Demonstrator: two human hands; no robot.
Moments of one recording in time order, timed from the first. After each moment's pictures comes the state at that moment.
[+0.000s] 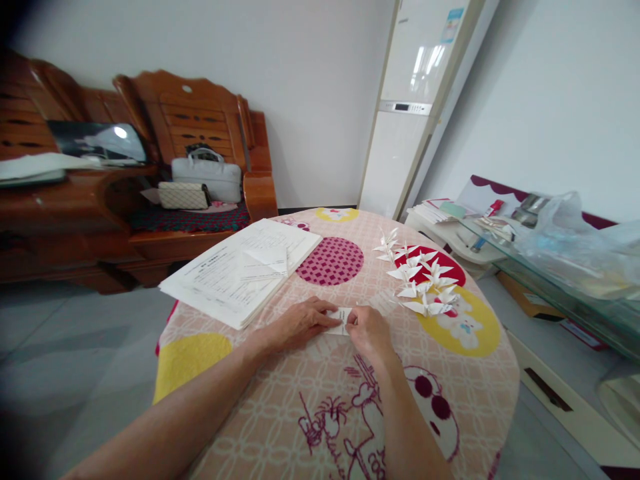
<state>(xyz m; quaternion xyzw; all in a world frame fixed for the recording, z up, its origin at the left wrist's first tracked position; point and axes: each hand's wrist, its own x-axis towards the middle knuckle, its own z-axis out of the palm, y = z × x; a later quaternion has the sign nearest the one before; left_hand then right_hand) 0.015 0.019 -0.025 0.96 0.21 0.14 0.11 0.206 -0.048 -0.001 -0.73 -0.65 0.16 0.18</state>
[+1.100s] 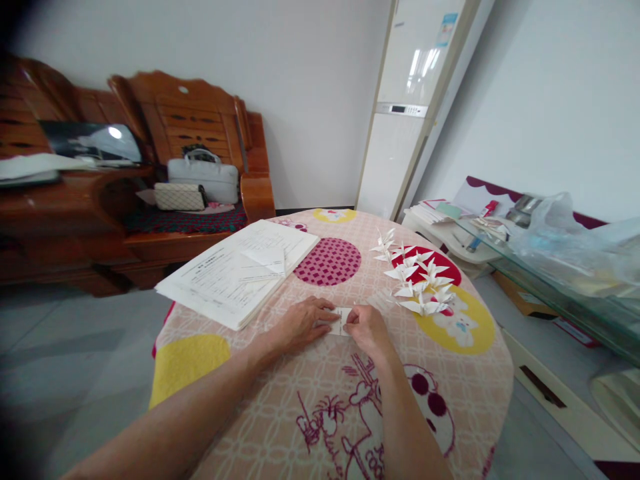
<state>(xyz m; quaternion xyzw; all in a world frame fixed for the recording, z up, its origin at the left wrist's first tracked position) 0.027 0.007 -0.014 0.93 0.31 0.13 0.14 0.213 -0.044 -0.010 -0.69 -0.61 0.27 0.28</state>
